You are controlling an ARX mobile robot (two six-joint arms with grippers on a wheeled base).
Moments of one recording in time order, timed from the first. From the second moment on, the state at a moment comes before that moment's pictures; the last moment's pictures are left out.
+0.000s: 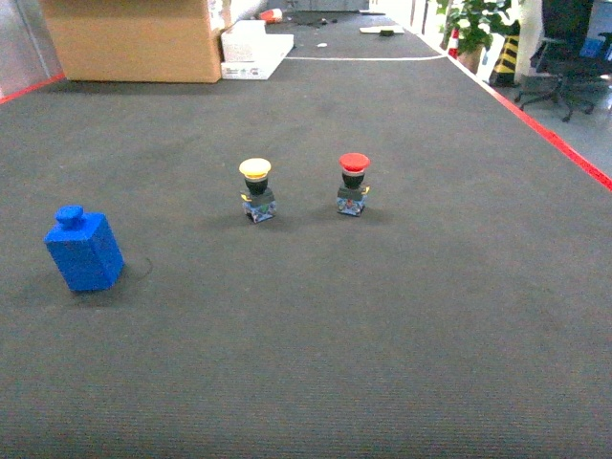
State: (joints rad) left arm 0.00 0.01 0.01 0.00 0.00 -0.01; right arm 0.00 0.01 0.01 0.00 0.00 0.00
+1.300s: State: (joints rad) left arm -0.07 1.92 0.63 0.84 -0.13 -0.13; right arm 0.00 0.01 0.01 0.00 0.00 0.00
